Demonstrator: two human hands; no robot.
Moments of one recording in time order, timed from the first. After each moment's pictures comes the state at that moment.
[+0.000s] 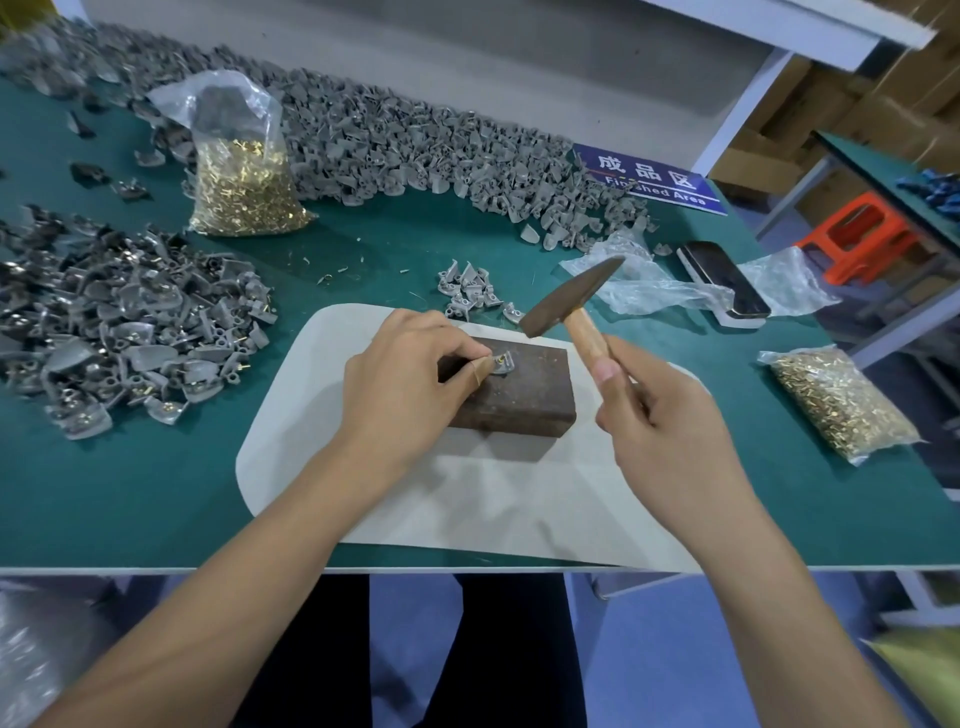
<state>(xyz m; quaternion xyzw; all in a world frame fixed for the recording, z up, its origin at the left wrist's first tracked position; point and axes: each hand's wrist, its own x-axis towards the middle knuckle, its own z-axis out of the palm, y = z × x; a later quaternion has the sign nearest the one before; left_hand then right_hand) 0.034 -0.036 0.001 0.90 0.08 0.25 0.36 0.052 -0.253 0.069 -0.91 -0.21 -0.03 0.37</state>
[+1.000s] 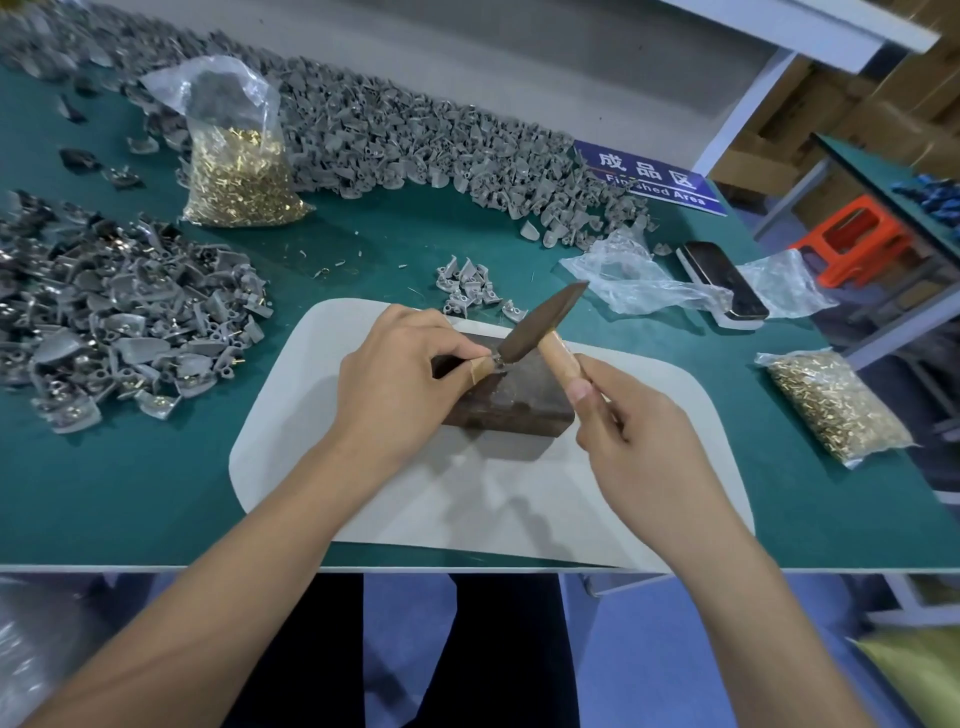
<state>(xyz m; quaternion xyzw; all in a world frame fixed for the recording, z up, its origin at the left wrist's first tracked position) 0.035 -0.033 -0.005 0.87 0.08 0.24 0.42 0.043 -0.246 0.062 -0.91 -0.21 0.02 0.35</state>
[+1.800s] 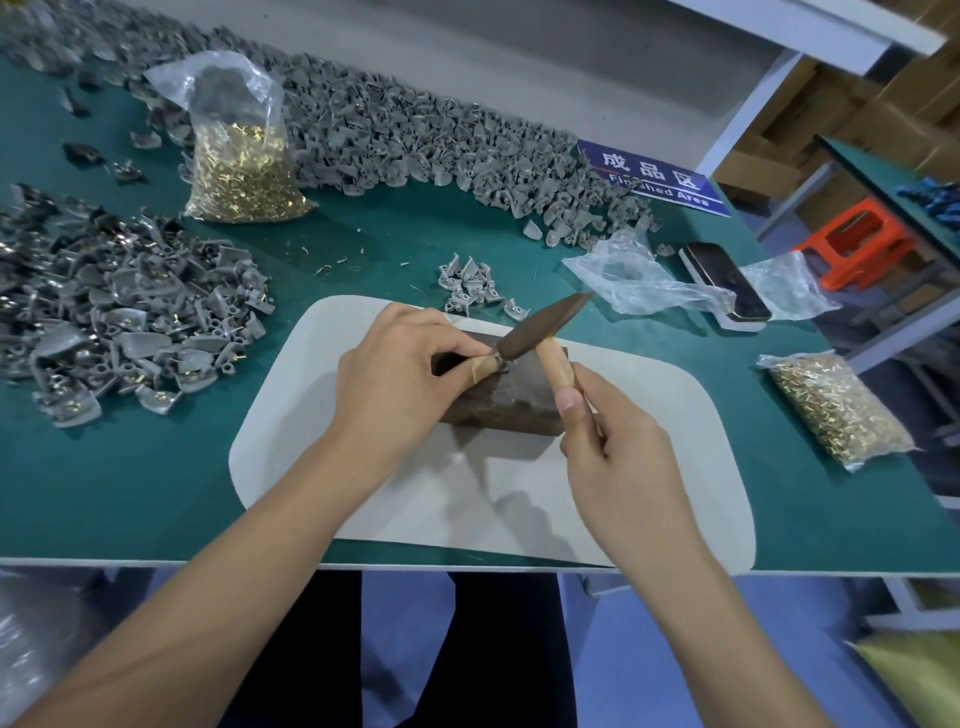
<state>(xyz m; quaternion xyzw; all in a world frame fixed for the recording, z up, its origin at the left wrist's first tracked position) 0.035 -0.033 -0.004 0.87 0.09 0.25 0.42 0.033 -0.234 0.040 -0.90 -0.18 -0.01 0.39</state>
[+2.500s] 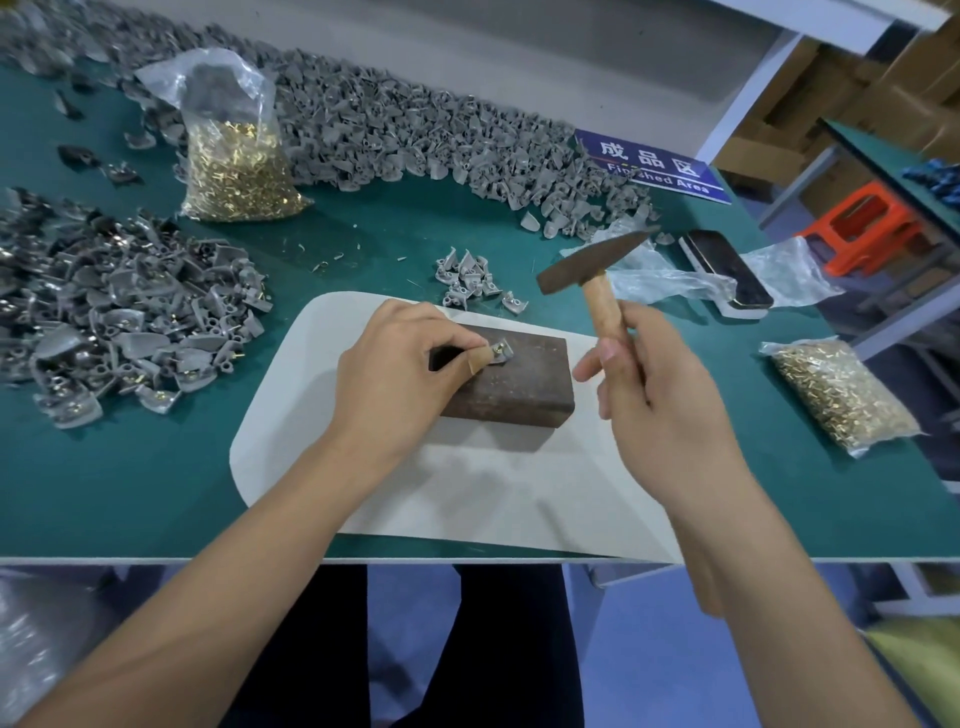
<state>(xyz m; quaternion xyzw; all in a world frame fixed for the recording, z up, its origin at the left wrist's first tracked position) 0.034 -0.035 -0.007 0.87 0.07 0.27 0.41 0.063 -0.249 0.065 -0.90 -0.21 -0.03 0.38</state>
